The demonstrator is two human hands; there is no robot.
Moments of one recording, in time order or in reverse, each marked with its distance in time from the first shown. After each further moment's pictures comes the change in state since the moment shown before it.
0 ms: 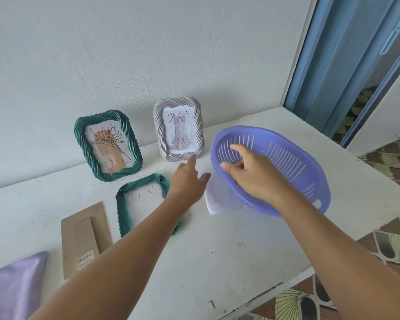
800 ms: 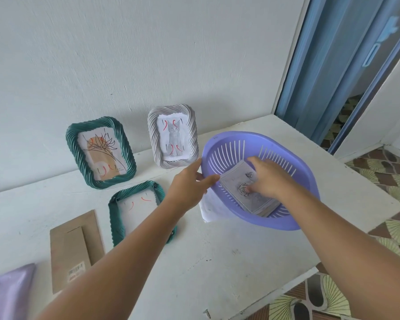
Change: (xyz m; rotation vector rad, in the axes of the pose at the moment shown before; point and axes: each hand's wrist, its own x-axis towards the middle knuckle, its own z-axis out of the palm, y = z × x) left_hand -0.005 0.016 -0.010 -0.269 -0.134 0.030; right_hand 0.033 0.059 -0.019 -0.385 -0.127 0.179
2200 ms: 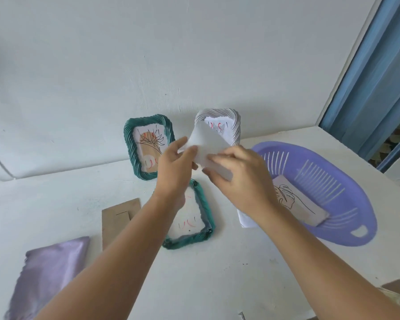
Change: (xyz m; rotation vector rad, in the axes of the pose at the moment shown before) left_hand -0.041 -0.002 -0.098 -0.651 0.472 -0.029; right_hand -0.042 -0.162 0.027 0.253 0.710 -0.704
